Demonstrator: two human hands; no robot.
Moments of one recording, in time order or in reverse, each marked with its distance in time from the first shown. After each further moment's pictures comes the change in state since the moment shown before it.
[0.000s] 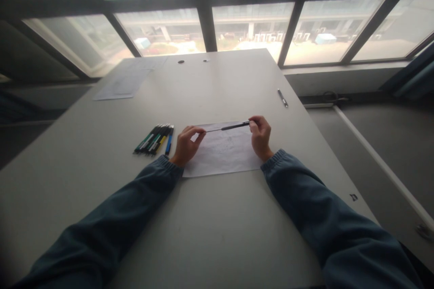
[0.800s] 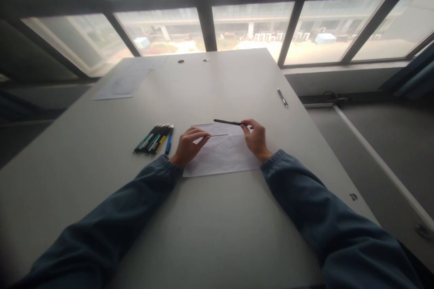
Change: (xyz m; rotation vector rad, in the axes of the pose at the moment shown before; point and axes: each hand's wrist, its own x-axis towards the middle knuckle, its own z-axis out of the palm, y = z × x) left_hand 0.001 0.002 0.003 -0.052 -0.076 0.093; right_hand 0.000 0.011 0.002 -0.339 -0.159 -0.057
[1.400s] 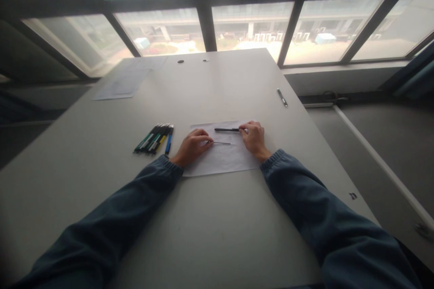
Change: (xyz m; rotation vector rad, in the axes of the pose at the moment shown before) left_hand -0.003 -0.006 0.002 0.101 -0.232 -0.005; right_hand -0.001 0.011 0.002 -0.352 -0.147 -0.064
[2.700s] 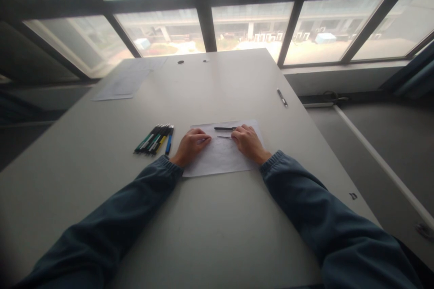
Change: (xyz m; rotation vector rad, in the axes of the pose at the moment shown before) left_hand -0.002 -0.007 0.002 0.037 0.046 -0.158; right_hand -0.006 -0.020 -0.009 -0.202 -0.310 -0.410
